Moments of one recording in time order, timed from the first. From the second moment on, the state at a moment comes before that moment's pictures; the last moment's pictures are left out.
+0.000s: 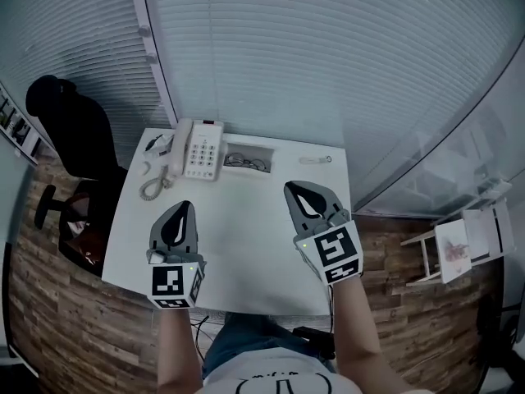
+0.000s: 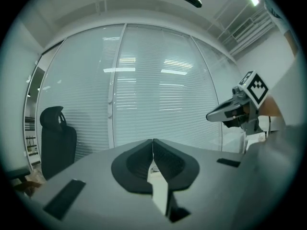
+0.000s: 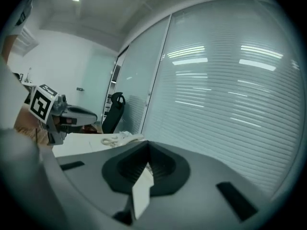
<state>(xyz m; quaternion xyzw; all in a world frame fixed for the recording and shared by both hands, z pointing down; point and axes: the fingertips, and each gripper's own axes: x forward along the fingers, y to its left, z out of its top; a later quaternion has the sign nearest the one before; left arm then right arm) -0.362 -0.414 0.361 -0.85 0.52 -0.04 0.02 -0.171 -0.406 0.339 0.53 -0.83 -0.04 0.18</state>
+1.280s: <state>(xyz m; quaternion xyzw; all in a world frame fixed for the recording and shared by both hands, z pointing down) -0.356 -0.312 0.258 -0.85 0.51 0.03 0.12 -0.145 -0.260 0.242 0.60 -0.79 -0.12 0.03</state>
